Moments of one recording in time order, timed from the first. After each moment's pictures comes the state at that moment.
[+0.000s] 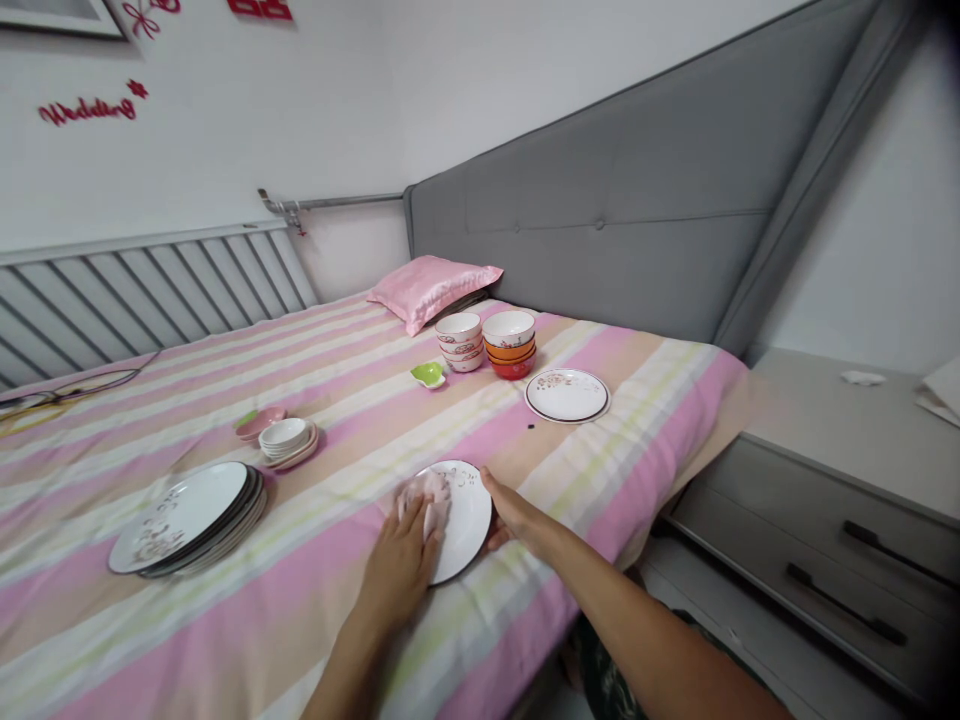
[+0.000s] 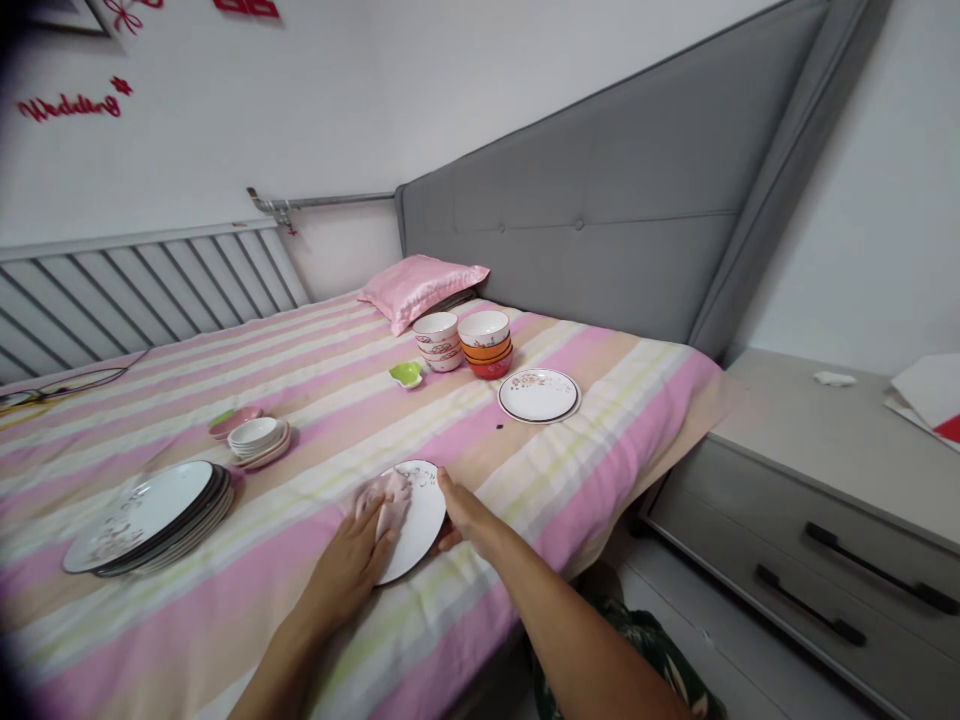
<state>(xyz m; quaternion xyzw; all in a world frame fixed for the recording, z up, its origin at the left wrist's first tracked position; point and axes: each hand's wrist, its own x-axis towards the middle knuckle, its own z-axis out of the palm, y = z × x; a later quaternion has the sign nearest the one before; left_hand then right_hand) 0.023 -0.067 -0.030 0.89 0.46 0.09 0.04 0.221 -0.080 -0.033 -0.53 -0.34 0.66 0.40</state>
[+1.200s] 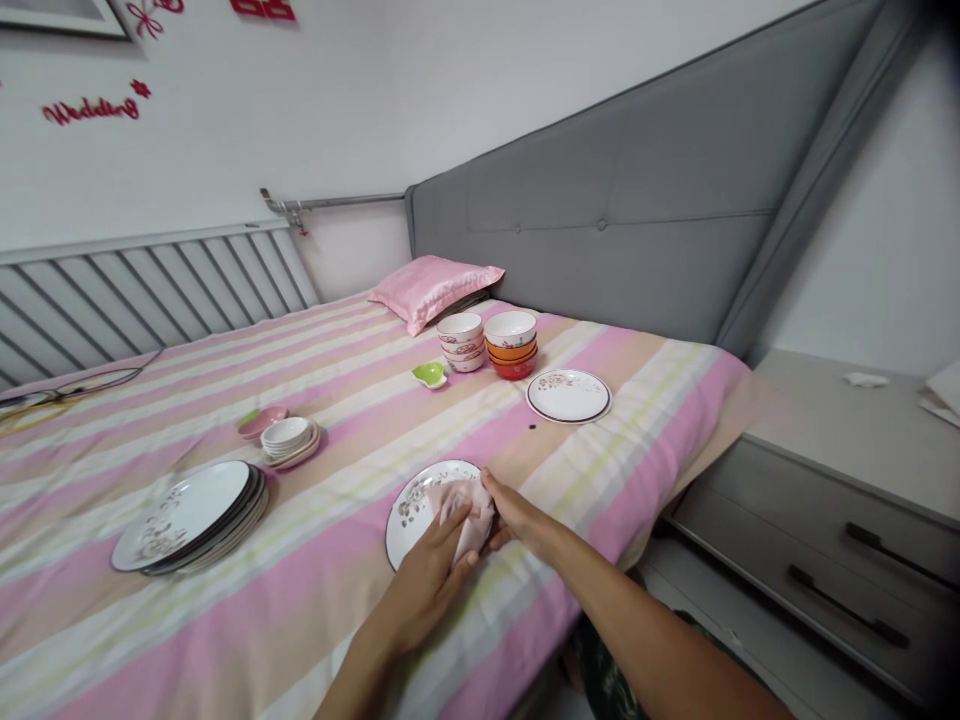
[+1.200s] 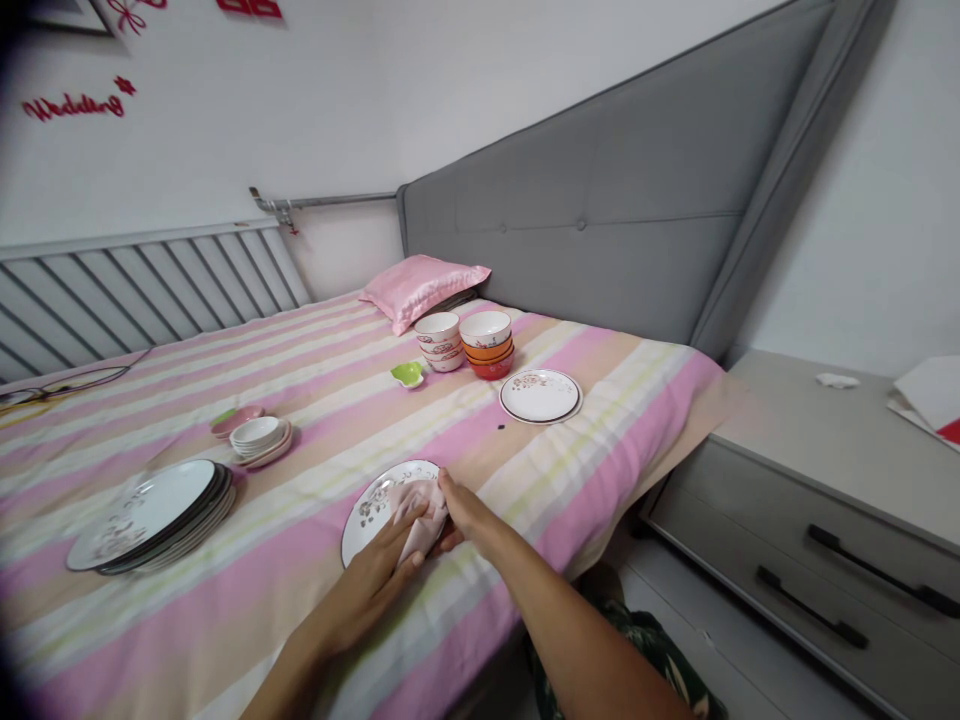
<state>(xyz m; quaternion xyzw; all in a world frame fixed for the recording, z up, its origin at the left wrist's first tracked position) 0.044 -0.097 0.004 0.92 0.34 0.07 0.18 0.220 -0.082 -0.027 -0.54 -0.34 0.67 0.38</state>
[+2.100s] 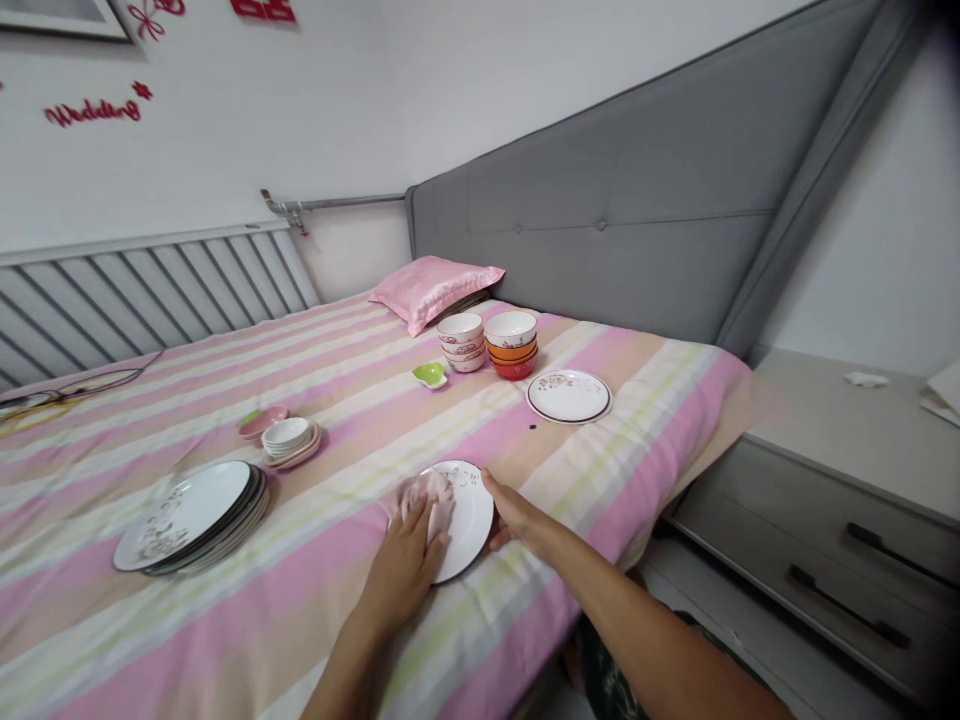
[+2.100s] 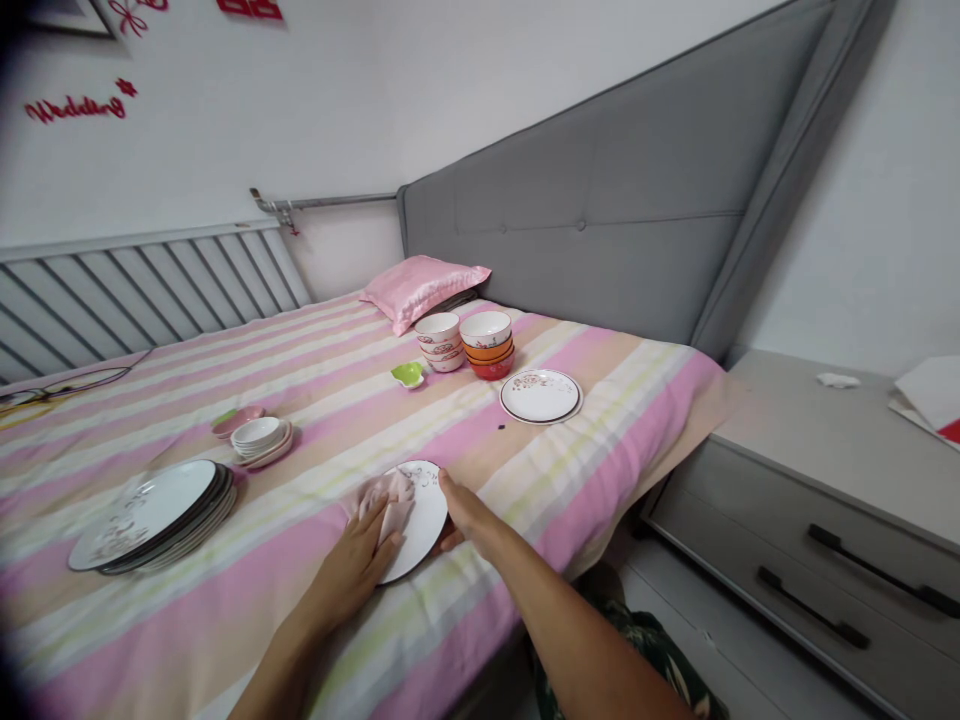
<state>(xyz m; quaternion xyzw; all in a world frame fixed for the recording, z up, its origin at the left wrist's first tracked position) 0.027 -0.072 -0.016 0.88 0.45 0.07 0.09 0.220 -0.081 -0.032 -0.54 -0.35 0.66 0.39</state>
